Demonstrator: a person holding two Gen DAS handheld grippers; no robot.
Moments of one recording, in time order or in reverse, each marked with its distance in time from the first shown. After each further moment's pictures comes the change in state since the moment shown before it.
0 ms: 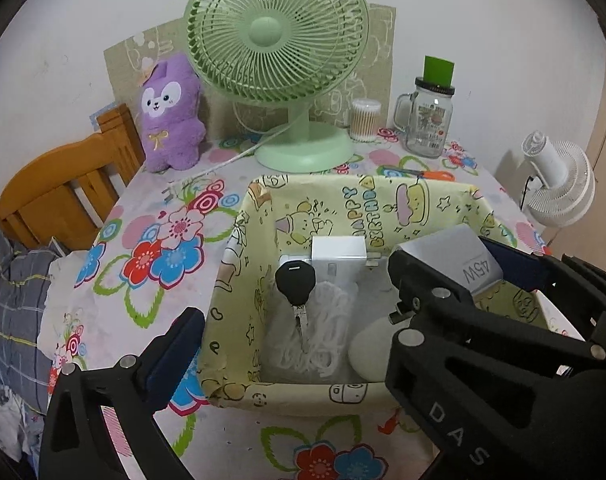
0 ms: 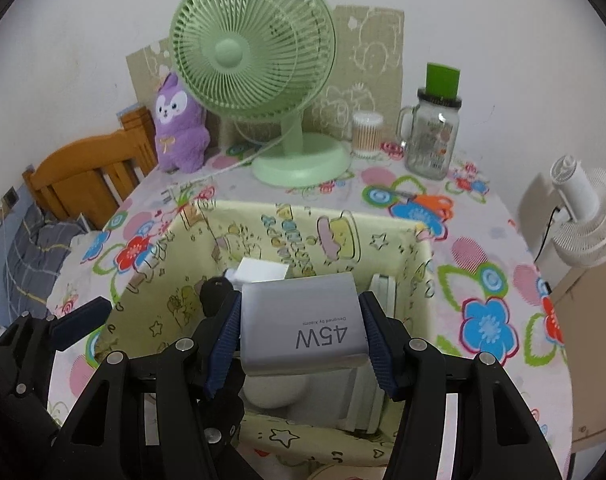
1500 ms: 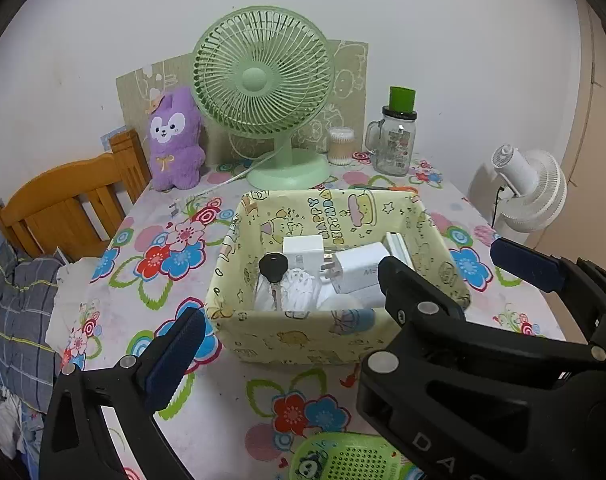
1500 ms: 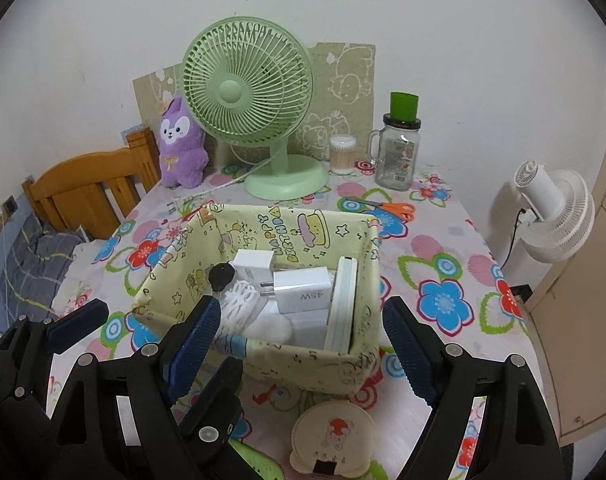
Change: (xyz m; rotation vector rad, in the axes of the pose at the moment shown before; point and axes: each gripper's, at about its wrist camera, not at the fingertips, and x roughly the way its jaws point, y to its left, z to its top) left arm -0.074 -0.019 -0.030 0.009 -0.105 -0.031; right arm -0.085 -0.002 -0.032 0.015 -0.112 -0.061
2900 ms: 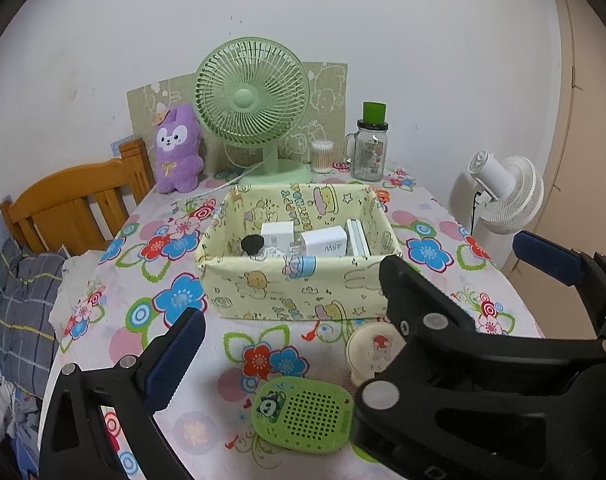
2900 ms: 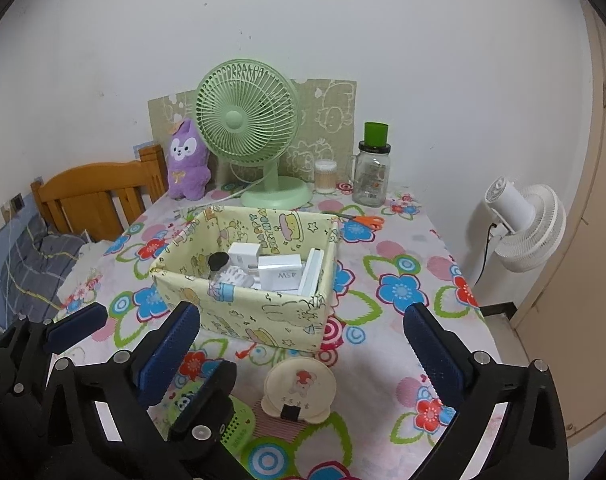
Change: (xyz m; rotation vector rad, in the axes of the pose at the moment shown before) left arm -0.054 -0.031 -0.046 -0.010 -0.071 -0.007; right arm -0.074 -0.018 -0.048 -0.042 -0.111 -0.029
